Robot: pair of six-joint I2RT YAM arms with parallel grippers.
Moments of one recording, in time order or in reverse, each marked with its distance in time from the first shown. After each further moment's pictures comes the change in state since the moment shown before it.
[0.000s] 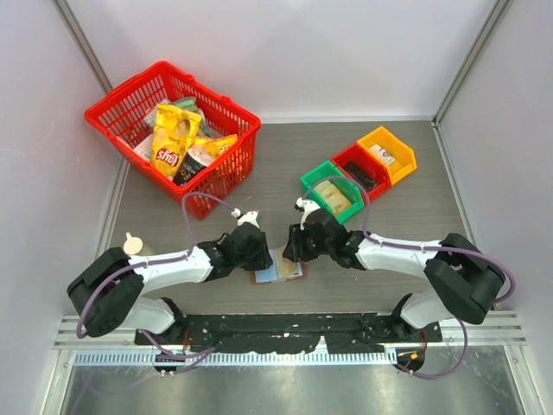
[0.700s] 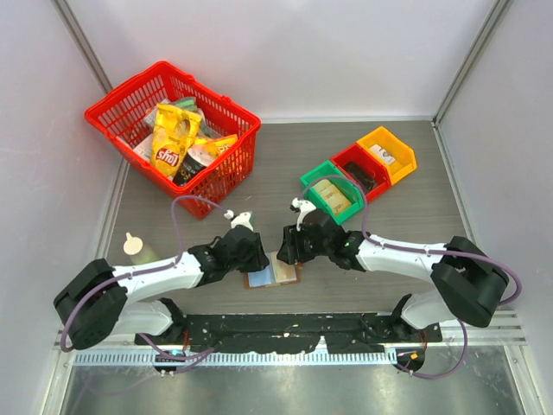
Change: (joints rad) left arm -0.003 -0.114 -0.049 -0.022 -0.018 -0.025; right arm 0.037 -0.031 0.023 -0.015 -0.033 0.007
